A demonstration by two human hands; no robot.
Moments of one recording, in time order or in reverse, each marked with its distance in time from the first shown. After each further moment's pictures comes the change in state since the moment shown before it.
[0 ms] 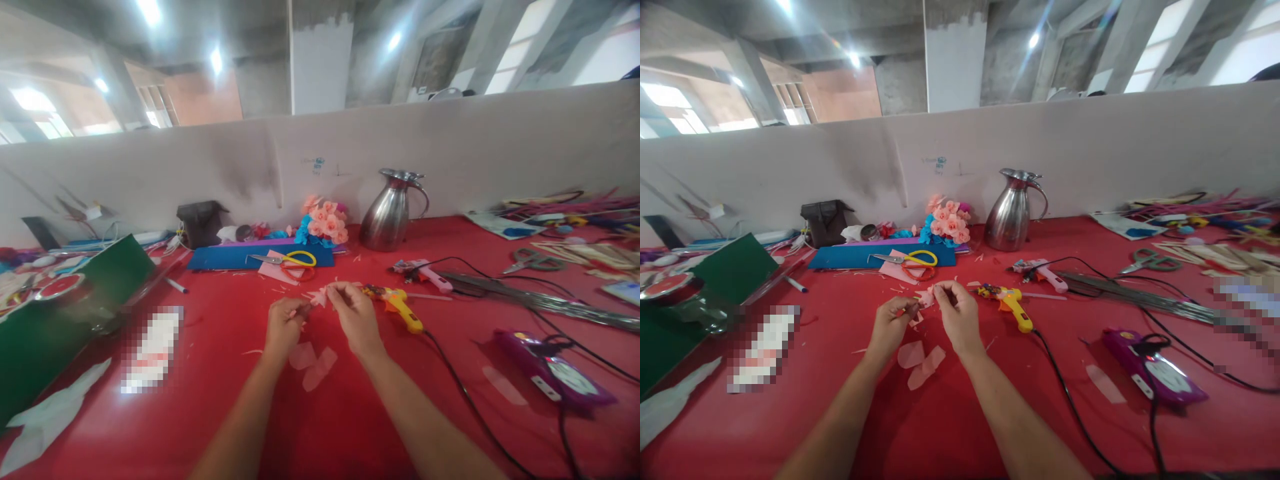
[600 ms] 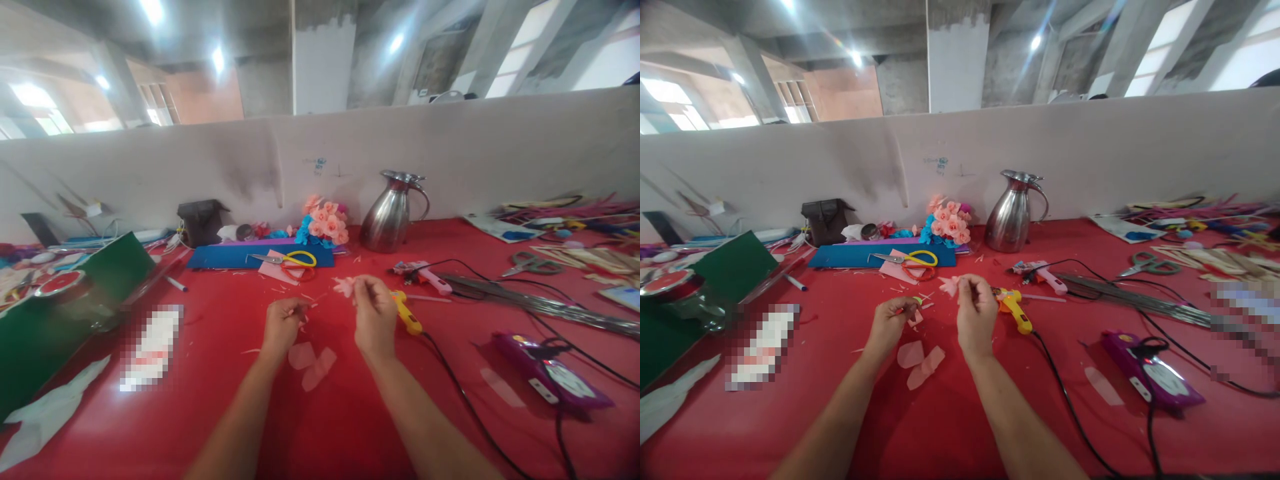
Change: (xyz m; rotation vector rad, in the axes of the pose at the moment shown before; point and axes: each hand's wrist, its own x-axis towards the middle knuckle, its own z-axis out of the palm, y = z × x) left_hand 0.002 0.000 -0.001 -0.172 -0.035 -0.167; right_hand 0.000 -0.005 -0.010 0.010 0.340 -0.115
